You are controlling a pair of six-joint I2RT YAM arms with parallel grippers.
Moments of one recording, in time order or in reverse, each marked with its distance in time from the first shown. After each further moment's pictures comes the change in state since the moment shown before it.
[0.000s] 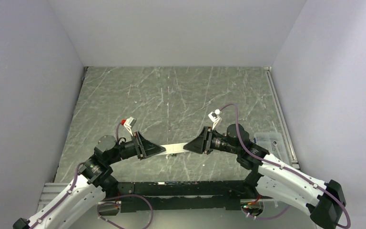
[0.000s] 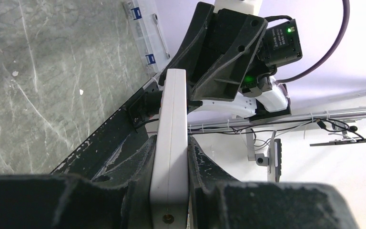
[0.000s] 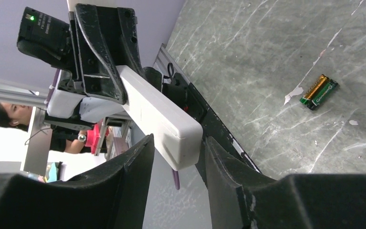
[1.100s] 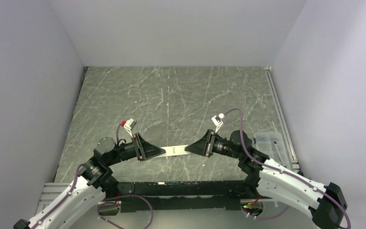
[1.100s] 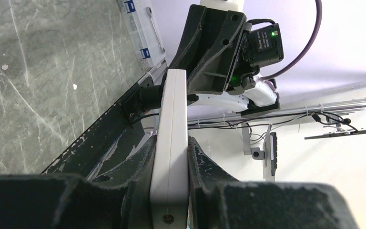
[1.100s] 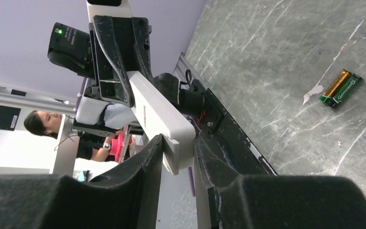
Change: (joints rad) left arm 0.000 -0.034 -0.031 0.021 0.016 -0.022; right arm 0.013 -0.065 -0.114 0.146 0.030 0.123
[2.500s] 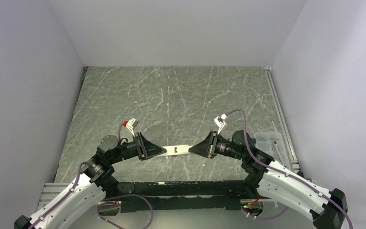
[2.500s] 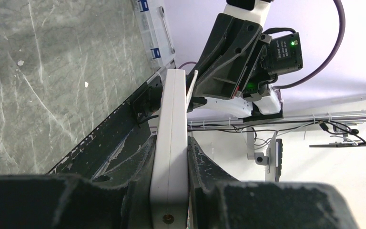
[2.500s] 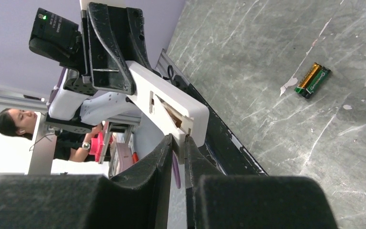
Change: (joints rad) left arm 0.000 0.059 -0.007 0.011 -0.001 0.001; right arm -0.001 -0.069 0.027 -0.169 0.023 -0.080
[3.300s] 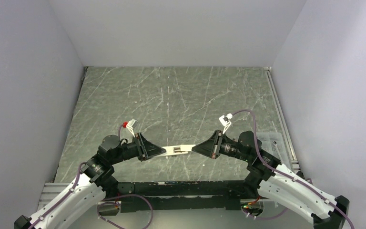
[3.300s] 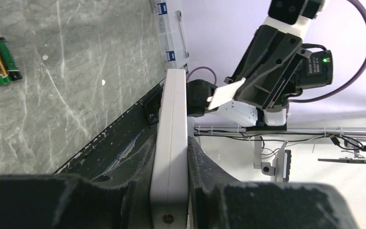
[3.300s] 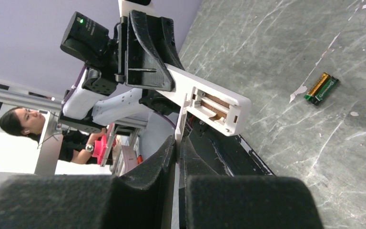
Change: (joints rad) left arm 0.000 0.001 0.001 -0.064 -0.042 0.010; right arm 0.000 -0.097 0.039 -0.070 0.008 -0.002
